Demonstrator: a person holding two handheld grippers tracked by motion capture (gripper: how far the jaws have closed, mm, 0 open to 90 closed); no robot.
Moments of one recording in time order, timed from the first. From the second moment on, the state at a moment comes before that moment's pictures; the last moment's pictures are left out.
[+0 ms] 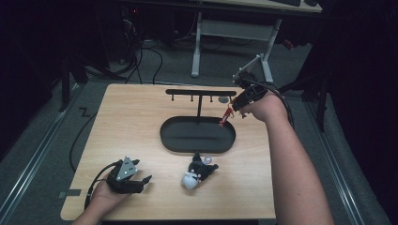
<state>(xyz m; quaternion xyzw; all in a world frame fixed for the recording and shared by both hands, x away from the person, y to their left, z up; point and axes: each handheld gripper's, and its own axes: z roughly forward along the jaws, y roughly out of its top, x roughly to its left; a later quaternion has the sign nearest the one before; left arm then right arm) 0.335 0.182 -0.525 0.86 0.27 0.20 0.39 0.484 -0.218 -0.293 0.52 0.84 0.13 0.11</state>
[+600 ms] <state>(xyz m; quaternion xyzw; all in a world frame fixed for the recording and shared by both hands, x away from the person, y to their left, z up) 0.335 0.186 -0.526 0.86 0.28 0.20 0.39 0.505 -0.237 -0.314 0.55 0.81 0.12 0.12</state>
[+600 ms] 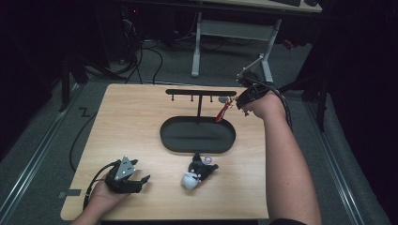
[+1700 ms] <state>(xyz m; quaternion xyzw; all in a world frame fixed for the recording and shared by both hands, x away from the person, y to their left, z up) 0.329 0.168 -0.523 0.86 0.27 0.17 0.40 0.388 -0.261 -0.437 0.53 0.80 0.21 0.19</state>
